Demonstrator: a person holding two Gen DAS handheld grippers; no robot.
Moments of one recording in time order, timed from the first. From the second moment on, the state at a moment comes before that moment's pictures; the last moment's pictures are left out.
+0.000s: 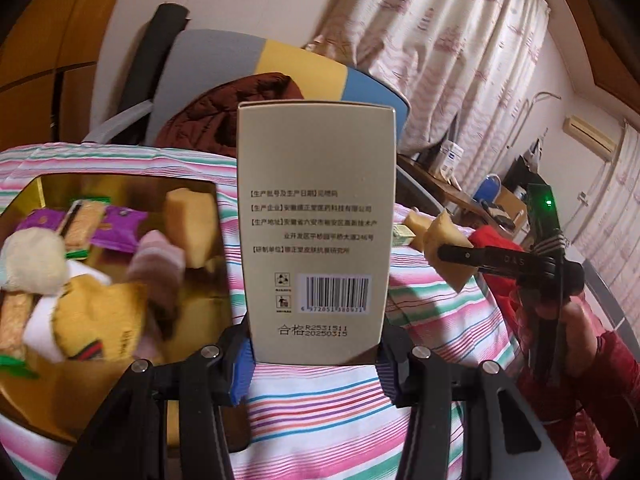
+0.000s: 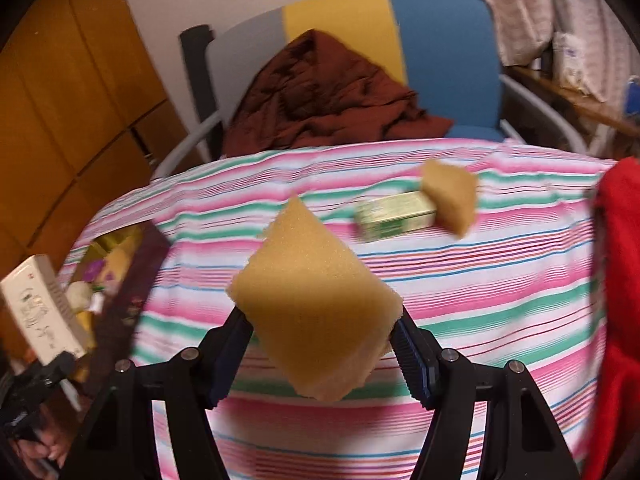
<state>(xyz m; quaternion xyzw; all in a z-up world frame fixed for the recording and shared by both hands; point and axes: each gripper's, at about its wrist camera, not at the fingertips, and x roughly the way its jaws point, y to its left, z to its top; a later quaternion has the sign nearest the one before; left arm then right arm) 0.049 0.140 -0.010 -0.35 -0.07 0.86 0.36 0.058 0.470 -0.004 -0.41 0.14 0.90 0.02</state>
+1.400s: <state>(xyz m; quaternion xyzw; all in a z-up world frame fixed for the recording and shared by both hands) 0.003 -0.001 -0.038 -0.47 -0.01 0.86 0.20 -0.077 0.188 -0.007 -0.42 0.15 0.88 -0.17</state>
